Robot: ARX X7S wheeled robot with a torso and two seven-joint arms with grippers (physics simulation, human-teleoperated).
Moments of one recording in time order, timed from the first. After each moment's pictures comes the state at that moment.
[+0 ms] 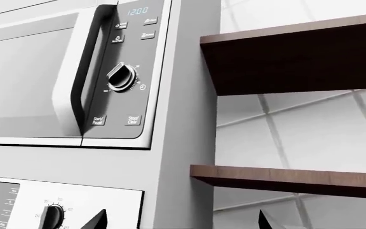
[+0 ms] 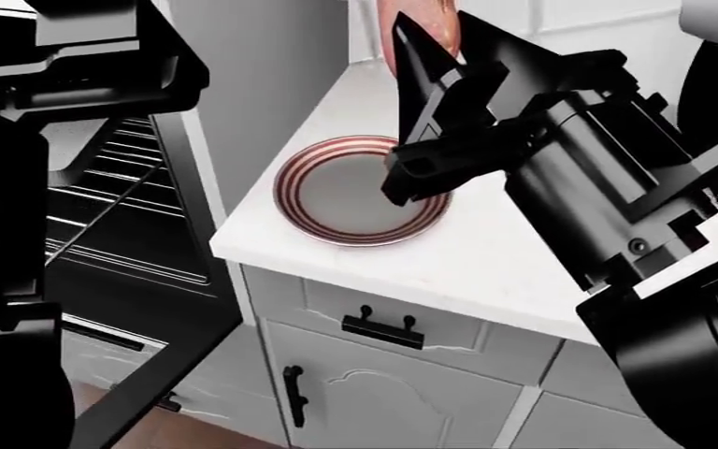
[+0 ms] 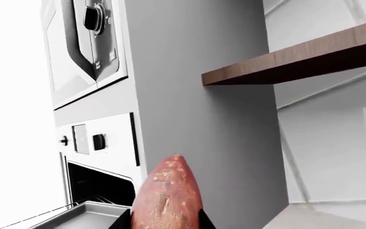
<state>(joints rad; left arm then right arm) -1.13 -0.56 0.26 0.98 -1.21 -0.84 -1.23 1.09 0.59 -0.35 -0.72 1.59 0.64 0.84</state>
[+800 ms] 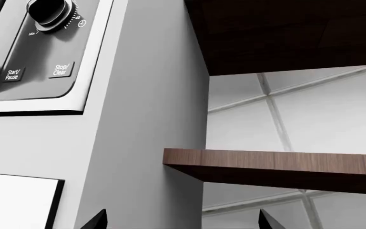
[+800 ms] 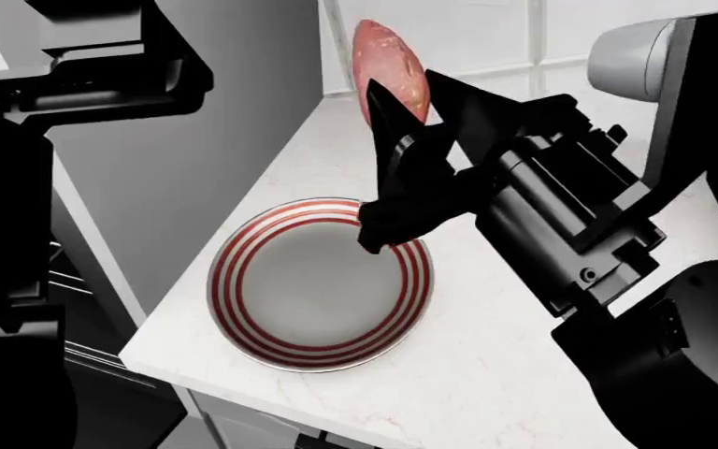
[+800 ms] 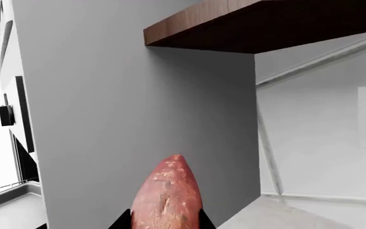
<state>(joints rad) -1.13 -0.57 0.28 0.98 -1.21 -0.82 -1.23 1.08 0.61 -0.42 -0.72 1.60 0.68 0.84</state>
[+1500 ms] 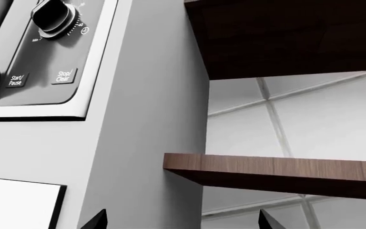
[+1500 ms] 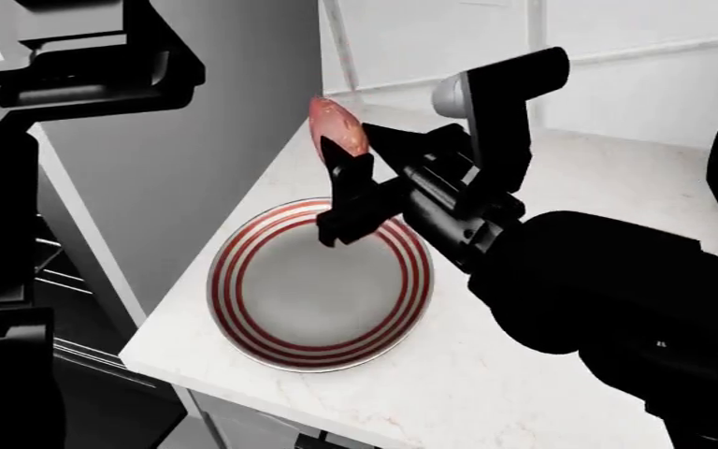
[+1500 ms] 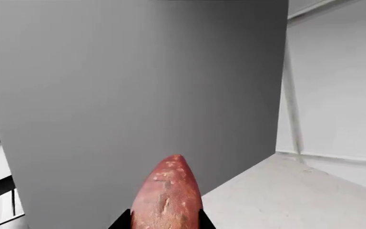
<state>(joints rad) -1.16 -0.59 0.28 0.99 -1.25 -0.81 -1.27 1.07 0.49 -0.61 -0.37 1.31 0.71 0.49</state>
